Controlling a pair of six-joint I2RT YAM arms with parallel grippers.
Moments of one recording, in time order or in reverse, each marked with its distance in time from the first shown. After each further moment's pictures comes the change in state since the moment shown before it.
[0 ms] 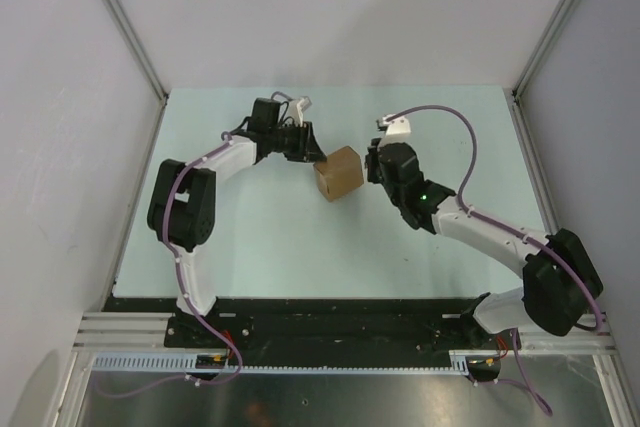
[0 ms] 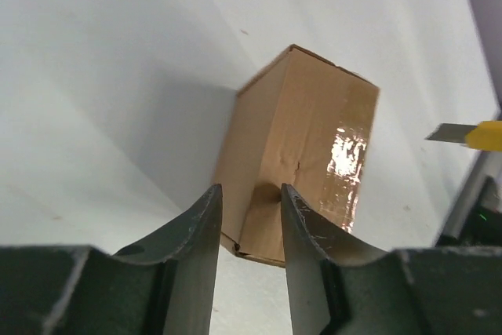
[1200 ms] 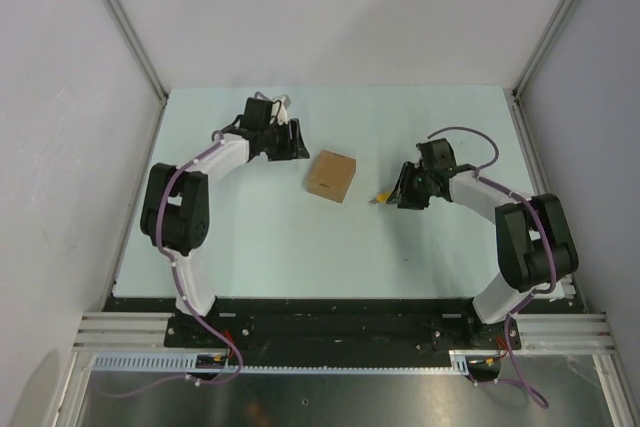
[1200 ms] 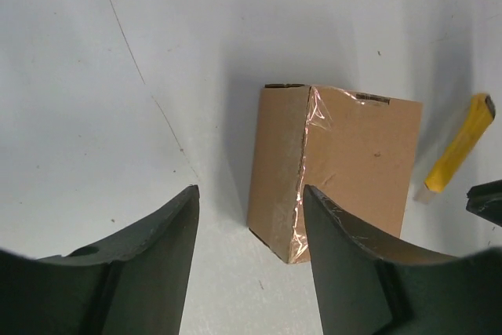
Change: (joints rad) left arm 0.029 -0.064 0.000 -0.127 -0.379 -0.093; right arm -0.462 0.216 0.002 -0.429 -0.722 0.305
